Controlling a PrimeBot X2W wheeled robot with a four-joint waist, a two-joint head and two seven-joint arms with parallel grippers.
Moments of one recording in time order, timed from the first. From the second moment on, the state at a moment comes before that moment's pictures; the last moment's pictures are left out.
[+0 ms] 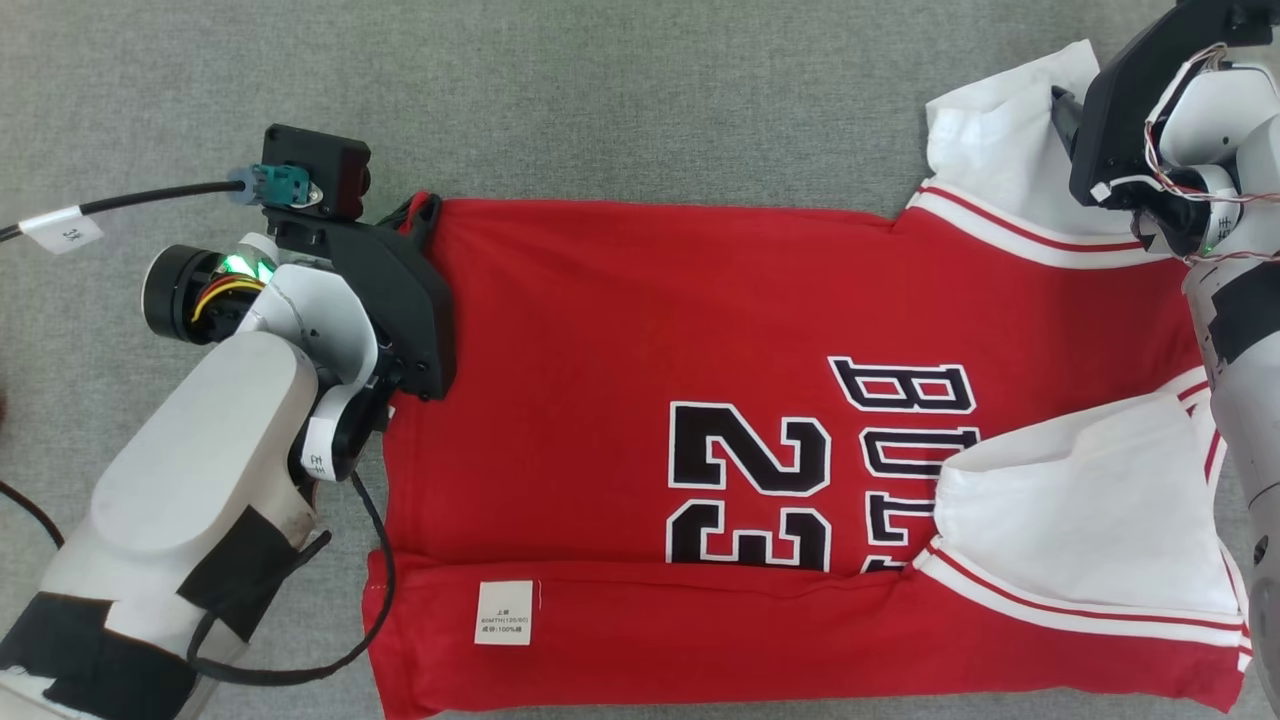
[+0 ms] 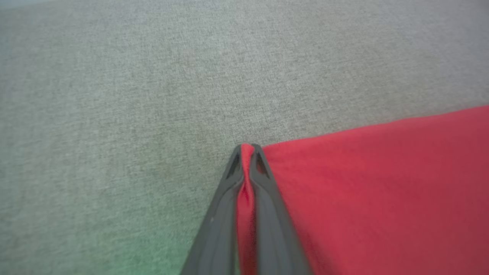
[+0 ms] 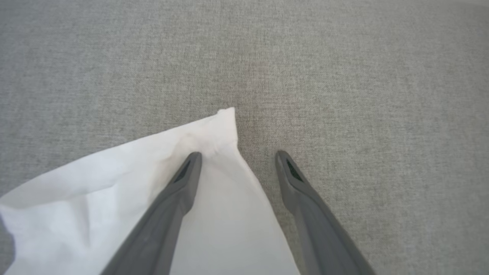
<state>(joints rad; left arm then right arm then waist) -0.95 0.38 -0.69 0.46 -0.74 0.11 0.38 -1.23 -0.27 0.11 1.05 0.19 0.13 0.54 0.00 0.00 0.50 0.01</state>
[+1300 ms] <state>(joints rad) -0.81 0.31 -0.69 0.54 -0.75 0.12 0.09 -1.04 -0.28 0.15 0.96 0.34 0.13 0.25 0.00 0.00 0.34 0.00</state>
